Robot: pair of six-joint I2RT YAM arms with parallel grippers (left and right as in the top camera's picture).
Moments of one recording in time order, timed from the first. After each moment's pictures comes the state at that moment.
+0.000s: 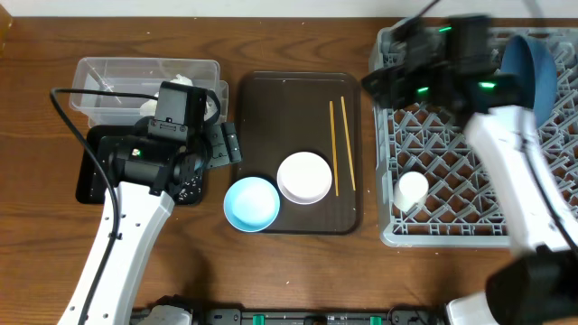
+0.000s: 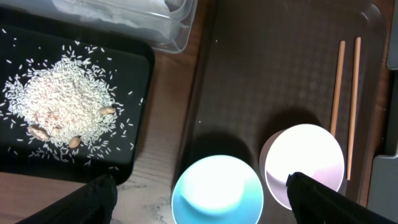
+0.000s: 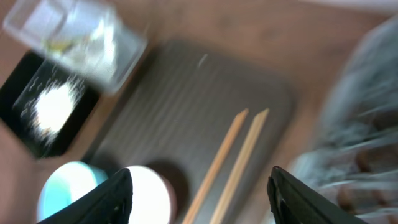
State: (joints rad) left arm -0.22 1.30 1.26 -1.02 -0.03 -0.43; right arm 0.20 1.70 1.52 -0.72 -0.48 -0.02
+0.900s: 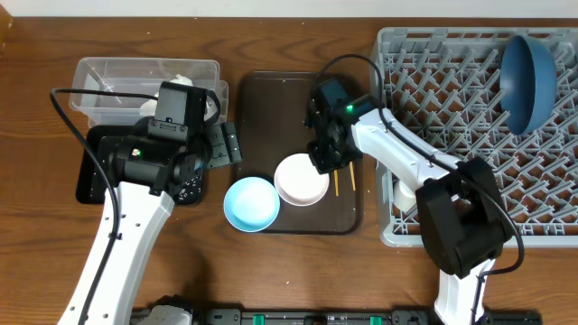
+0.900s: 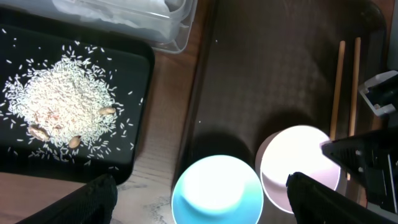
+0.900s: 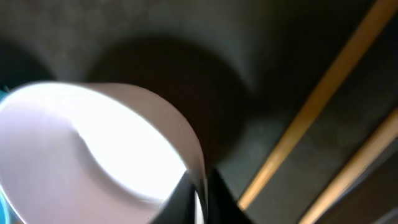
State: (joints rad) left arm -0.22 1.30 1.26 -1.02 -0.03 -0.43; right arm 0.53 2.03 1.48 -0.89 -0.22 0.15
